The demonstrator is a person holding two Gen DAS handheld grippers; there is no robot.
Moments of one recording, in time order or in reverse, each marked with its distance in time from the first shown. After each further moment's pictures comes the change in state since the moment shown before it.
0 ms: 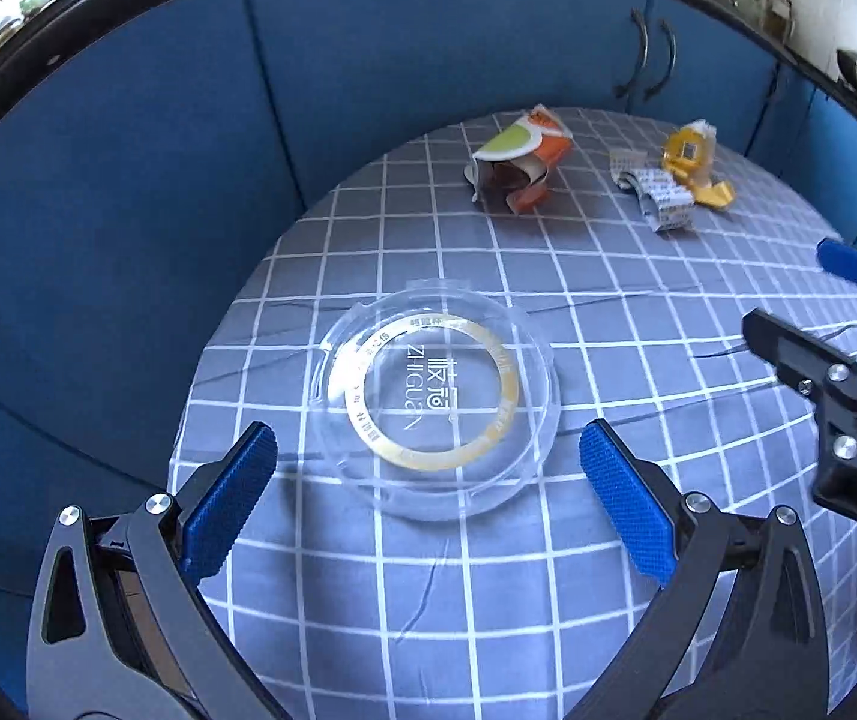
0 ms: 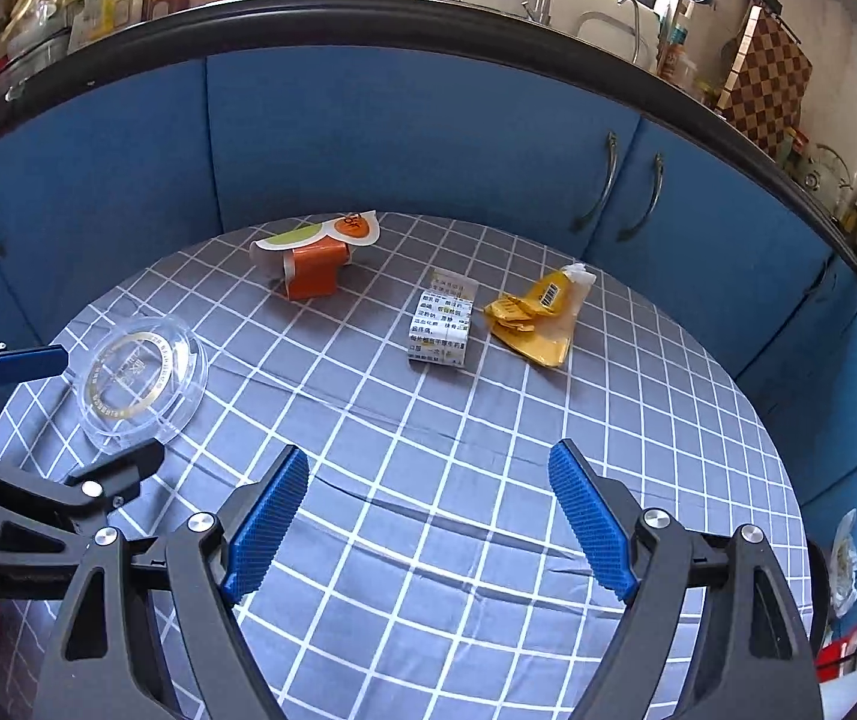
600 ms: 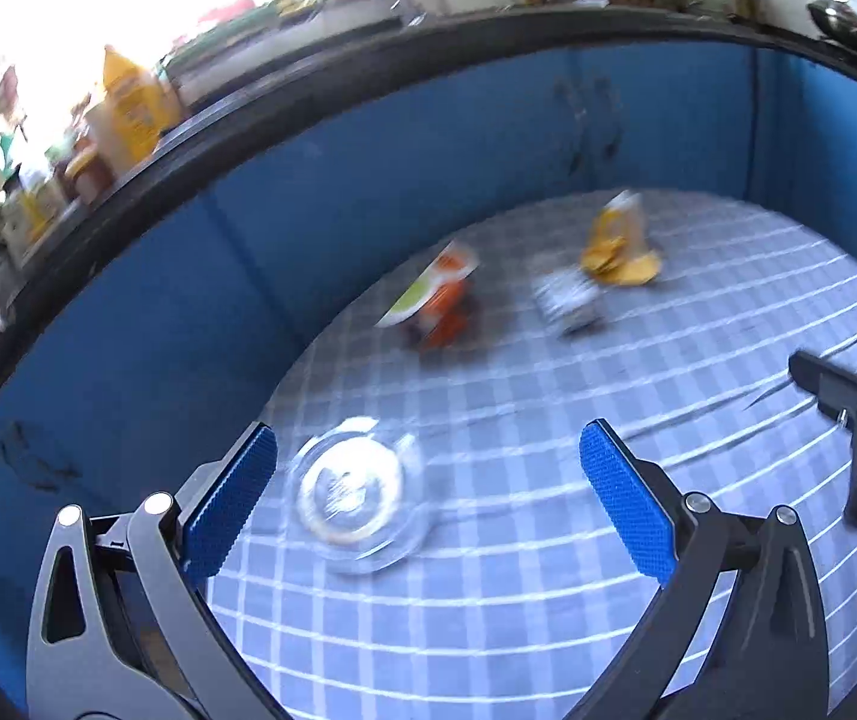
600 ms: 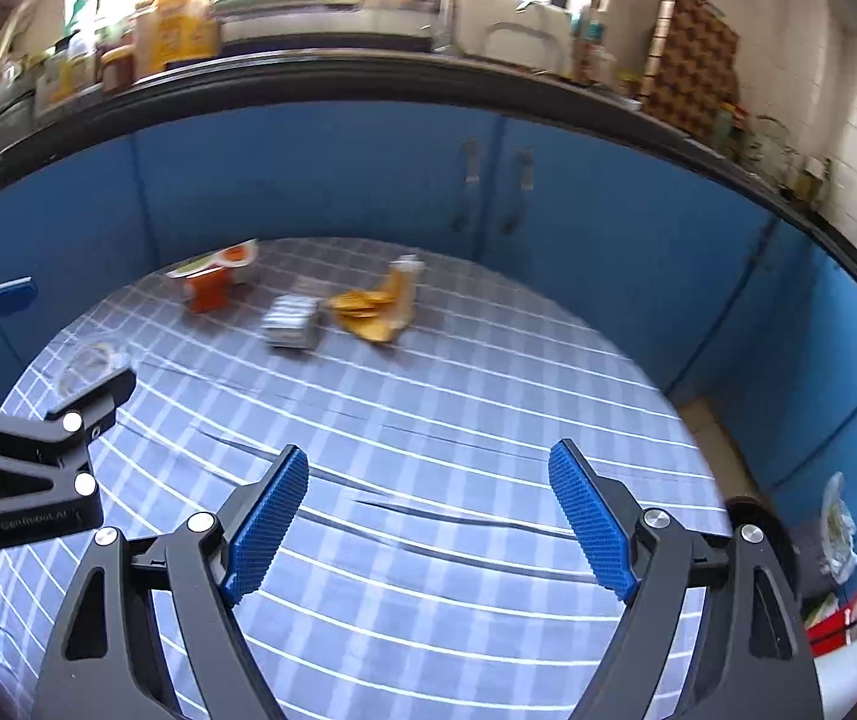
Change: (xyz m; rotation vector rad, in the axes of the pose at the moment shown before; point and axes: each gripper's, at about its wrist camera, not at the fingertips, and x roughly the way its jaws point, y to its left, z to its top) left arm -0.054 -0.080 0.017 0.125 -0.172 0.204; right arm -0.040 -0.075 -0.027 0.082 -0.051 -0.019
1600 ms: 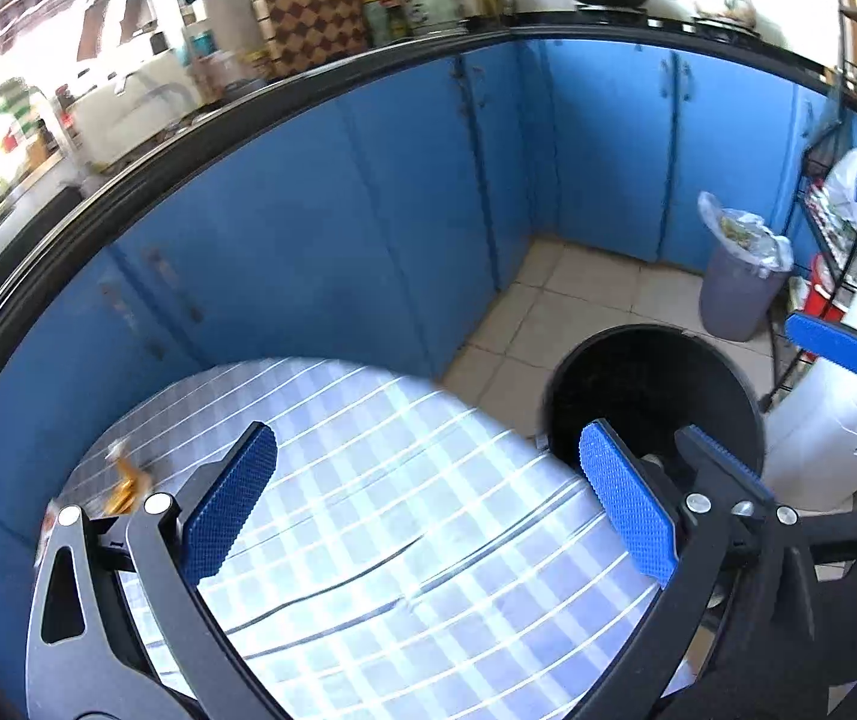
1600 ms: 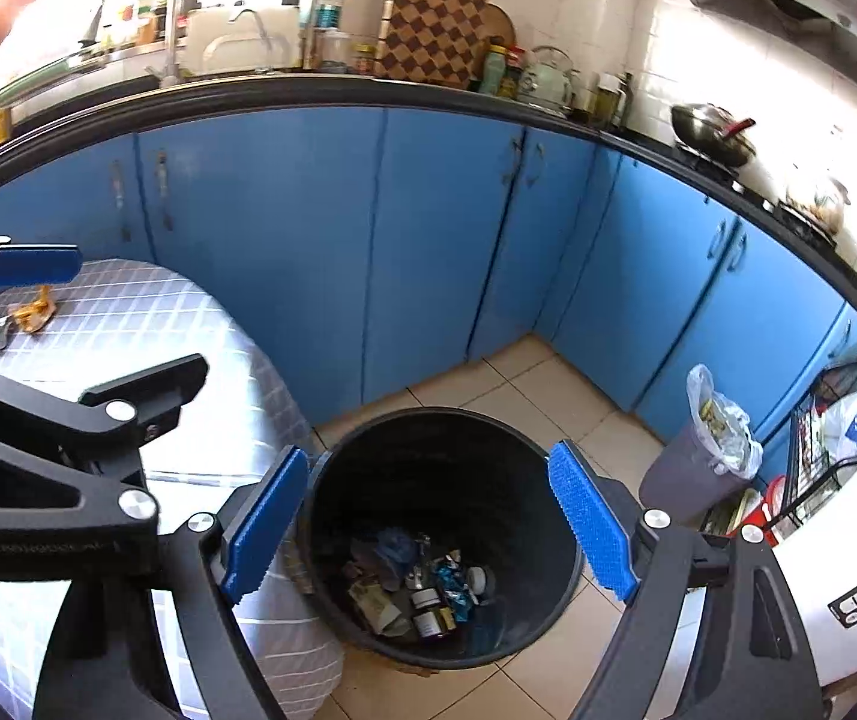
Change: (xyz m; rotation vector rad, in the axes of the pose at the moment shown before) left arm -0.071 -0.315 0.106 0.303 -0.131 -0.377; right arm -0.067 -0.252 -0.098 0.250 -0.033 -0.317
